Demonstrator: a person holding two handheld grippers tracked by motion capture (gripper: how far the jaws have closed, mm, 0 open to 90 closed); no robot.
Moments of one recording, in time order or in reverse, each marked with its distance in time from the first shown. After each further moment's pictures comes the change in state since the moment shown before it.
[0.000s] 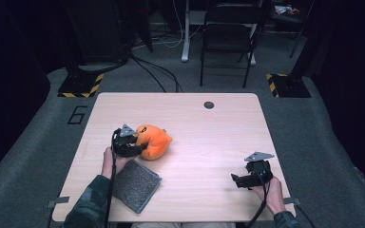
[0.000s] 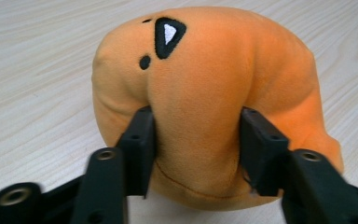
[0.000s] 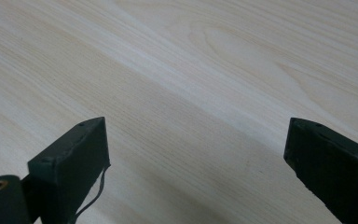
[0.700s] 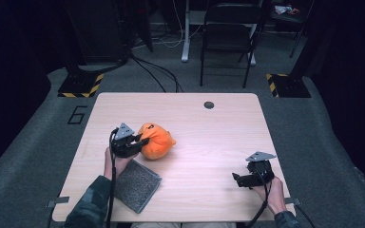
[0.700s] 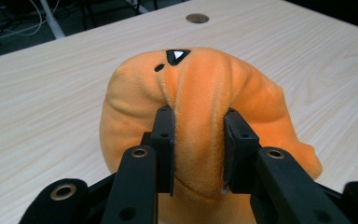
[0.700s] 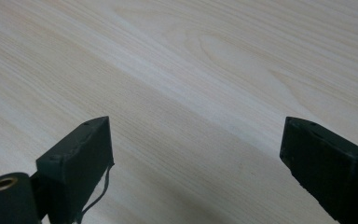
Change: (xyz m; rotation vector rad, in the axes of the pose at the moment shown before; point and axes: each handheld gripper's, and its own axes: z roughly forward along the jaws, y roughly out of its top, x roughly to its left) left arm -0.014 0.012 -0.022 -0.180 -0.069 0.014; right arm -0.001 0.000 -0.005 -0.019 -0.011 -0.002
